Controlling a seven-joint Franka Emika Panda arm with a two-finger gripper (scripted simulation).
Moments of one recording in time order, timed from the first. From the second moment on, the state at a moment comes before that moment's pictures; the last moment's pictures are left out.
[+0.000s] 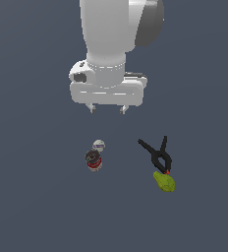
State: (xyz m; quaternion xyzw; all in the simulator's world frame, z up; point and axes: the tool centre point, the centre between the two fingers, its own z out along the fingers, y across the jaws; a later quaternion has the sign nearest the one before) arm 0.006 -0.020 0.313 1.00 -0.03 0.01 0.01
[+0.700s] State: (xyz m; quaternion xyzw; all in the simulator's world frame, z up) arm 0.029 -0.001 0.300 1.00 -0.02 0.01 0.01
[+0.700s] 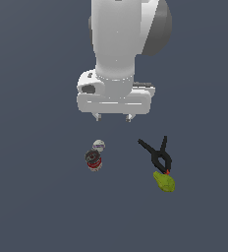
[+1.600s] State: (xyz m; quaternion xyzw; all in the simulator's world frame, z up) arm 0.117 0.115 0.198 1.00 0.06 0.01 0.01
